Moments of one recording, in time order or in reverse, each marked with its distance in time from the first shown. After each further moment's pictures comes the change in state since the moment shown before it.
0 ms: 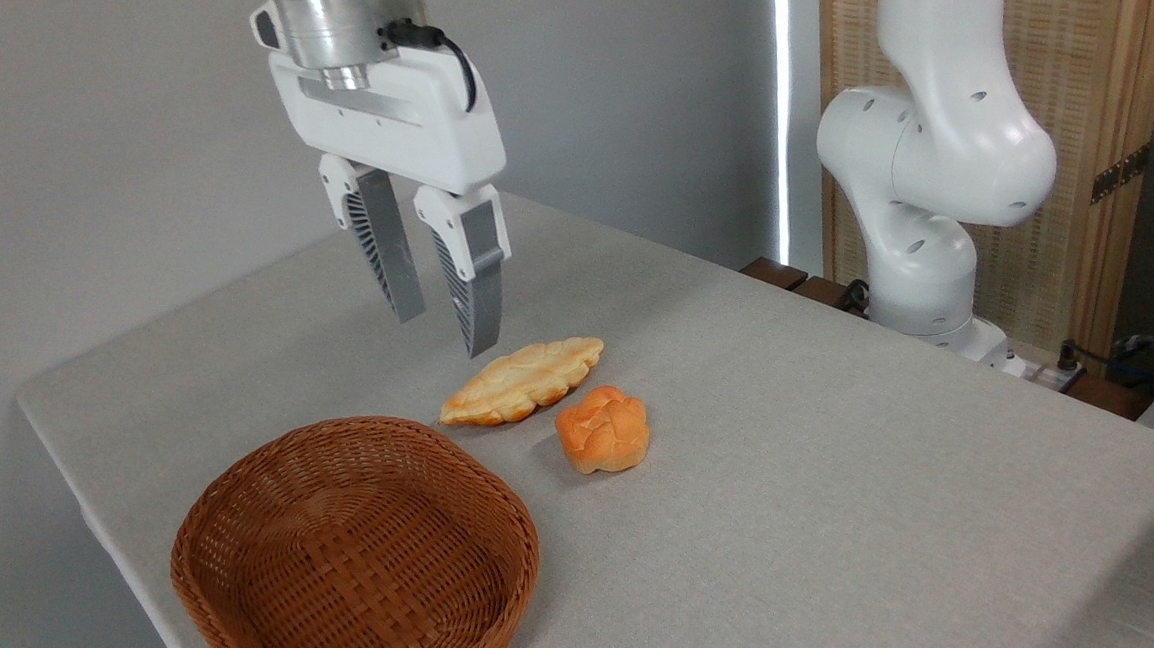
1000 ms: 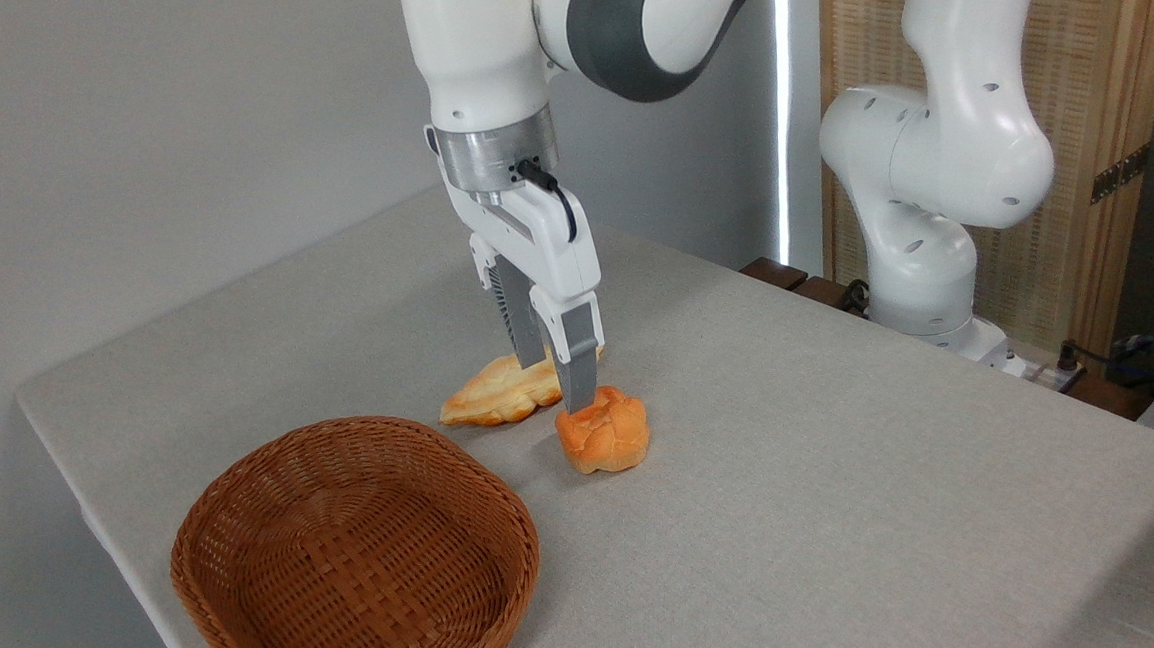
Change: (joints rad) arm -0.058 -0.238 -0.003 -0.563 -0.028 0.286 0.203
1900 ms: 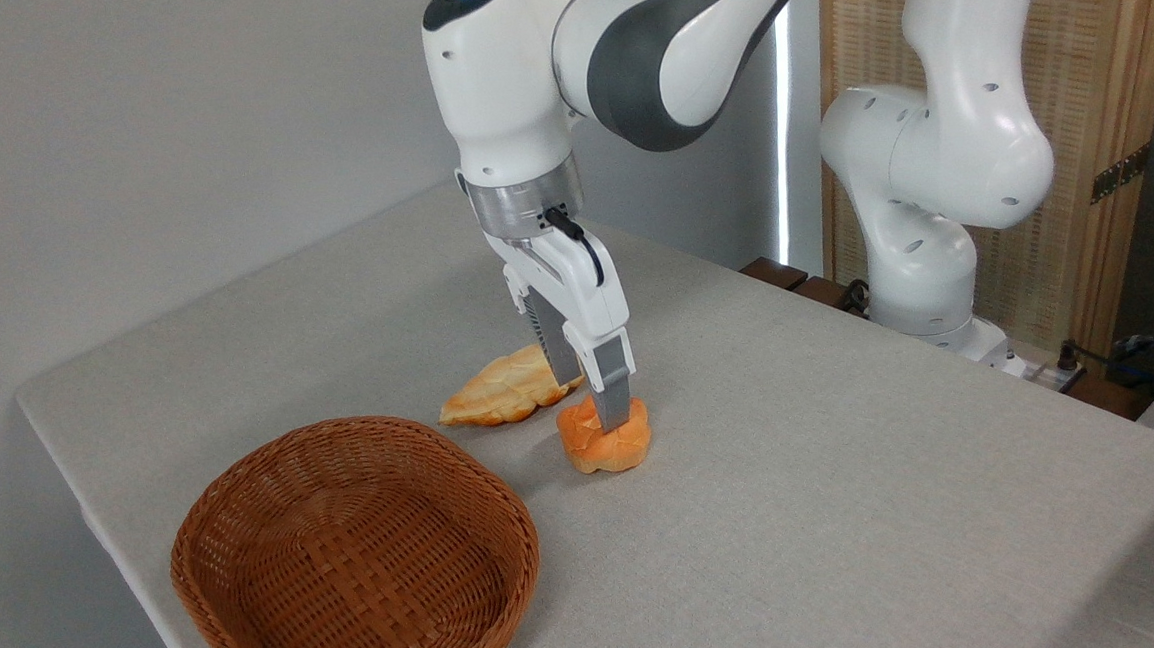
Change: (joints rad) arm -0.003 0.000 0.001 -0.093 -0.011 0.011 0.026
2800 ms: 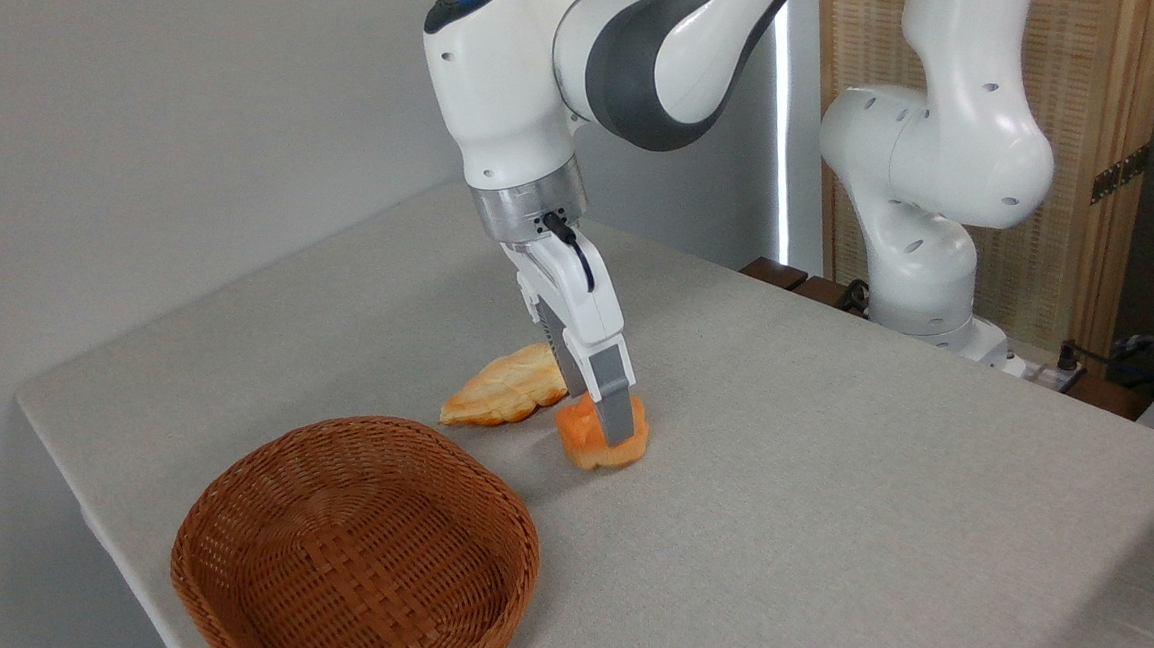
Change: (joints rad) arm 0.000 0.000 0.001 -0.007 0.073 0.020 0.071
